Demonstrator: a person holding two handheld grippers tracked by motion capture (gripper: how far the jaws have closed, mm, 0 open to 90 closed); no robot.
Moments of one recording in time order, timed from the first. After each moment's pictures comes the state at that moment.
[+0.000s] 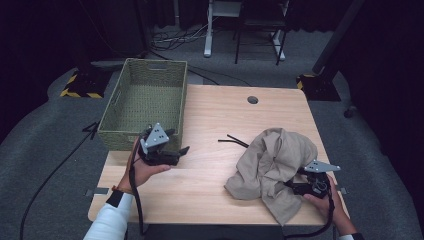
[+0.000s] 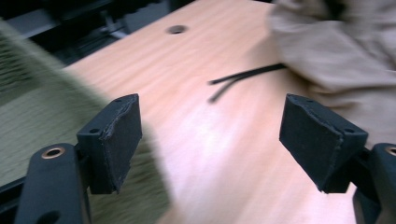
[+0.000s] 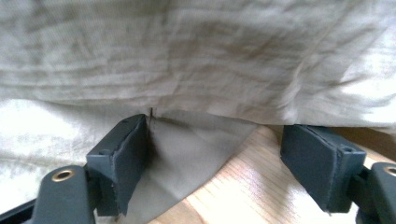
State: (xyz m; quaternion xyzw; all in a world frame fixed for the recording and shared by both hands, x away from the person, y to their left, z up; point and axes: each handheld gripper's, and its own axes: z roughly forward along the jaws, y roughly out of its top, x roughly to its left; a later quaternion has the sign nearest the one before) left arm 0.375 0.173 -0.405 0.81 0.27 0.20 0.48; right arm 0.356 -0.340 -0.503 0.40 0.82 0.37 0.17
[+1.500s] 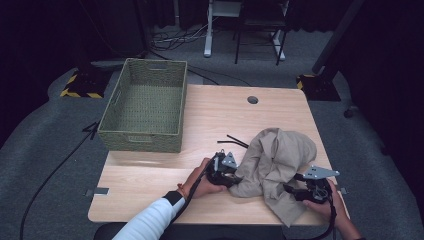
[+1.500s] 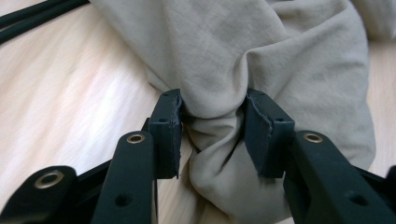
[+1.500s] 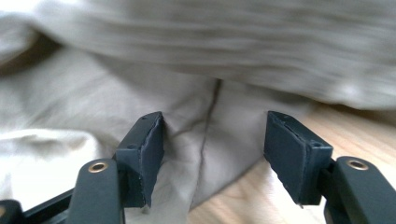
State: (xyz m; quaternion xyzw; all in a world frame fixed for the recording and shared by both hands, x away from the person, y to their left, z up) left arm 0.388 0.014 -0.490 0.91 0.17 0.03 0.36; right arm 0.336 -0.334 -0.494 0.36 0.85 0.35 0.17
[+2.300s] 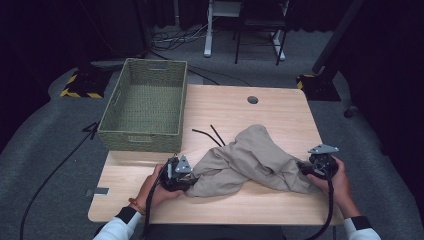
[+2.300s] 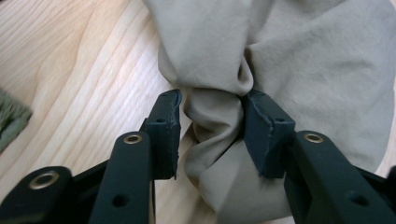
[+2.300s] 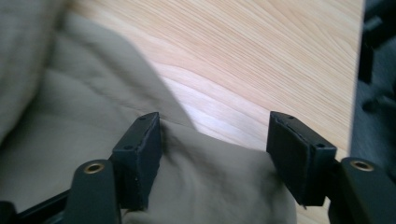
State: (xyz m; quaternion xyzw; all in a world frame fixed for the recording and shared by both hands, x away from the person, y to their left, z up) left arm 0.352 0.135 -0.483 0.91 0.26 0.11 0.32; right arm 0.402 -0.357 -0.481 0.47 0.81 0.21 0.28
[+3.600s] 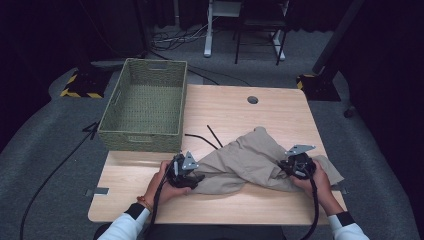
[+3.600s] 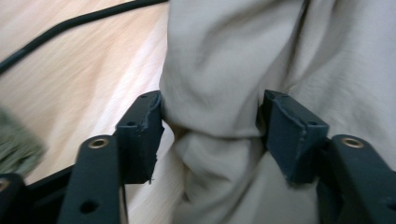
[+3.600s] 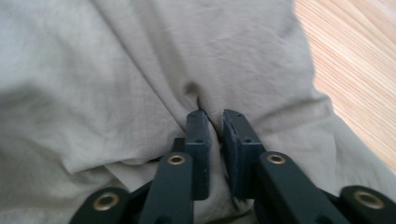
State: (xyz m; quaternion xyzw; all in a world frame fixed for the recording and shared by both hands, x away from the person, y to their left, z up) left arm 0.365 0.118 -0.487 0.89 0.27 0.14 0.33; right arm 0.399 -0.294 -0.476 0.39 0.87 0.25 0.18
